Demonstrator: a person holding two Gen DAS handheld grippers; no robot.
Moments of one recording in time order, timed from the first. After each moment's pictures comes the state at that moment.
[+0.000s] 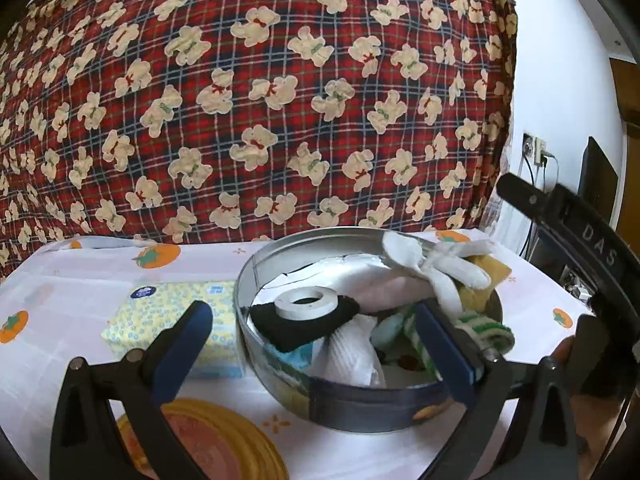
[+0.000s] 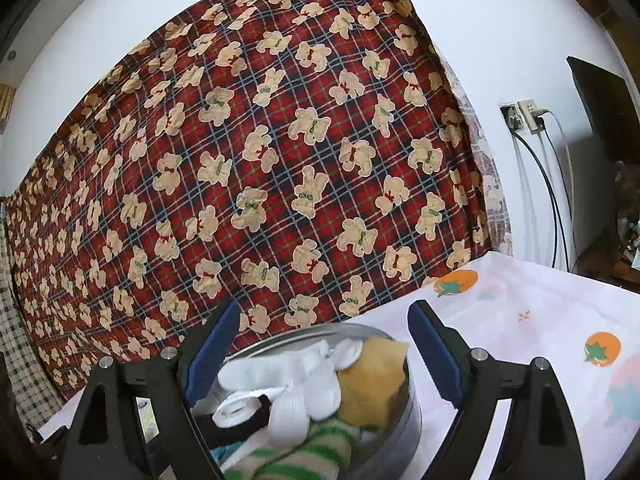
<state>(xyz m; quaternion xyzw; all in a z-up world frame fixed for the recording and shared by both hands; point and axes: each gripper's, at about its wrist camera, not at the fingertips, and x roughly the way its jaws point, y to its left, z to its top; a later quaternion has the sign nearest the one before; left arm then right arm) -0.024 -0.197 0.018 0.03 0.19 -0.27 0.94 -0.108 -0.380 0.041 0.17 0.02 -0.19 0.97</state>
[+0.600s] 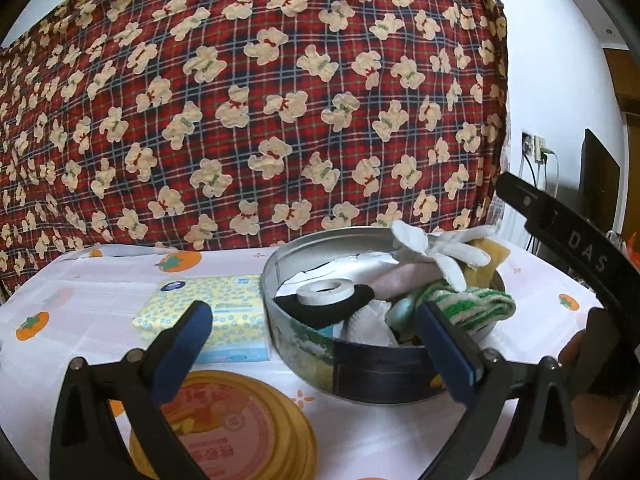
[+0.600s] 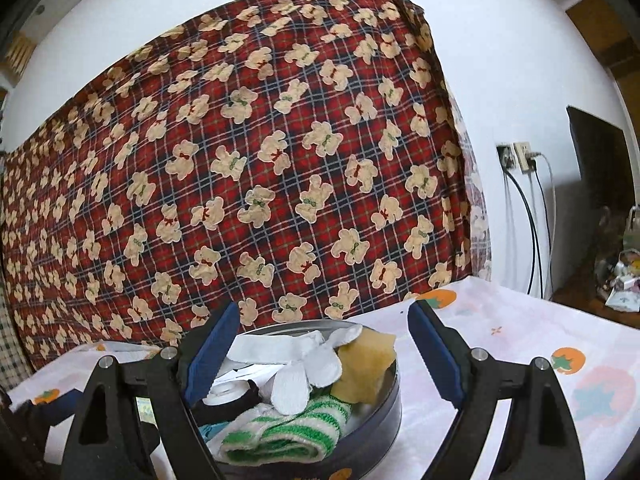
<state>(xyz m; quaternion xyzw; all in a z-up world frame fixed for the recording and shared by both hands) -0.048 -0.172 0.010 0.04 0.16 -0.26 0.95 -0.127 -0.339 0.039 0.09 0.01 -0.23 0.97</state>
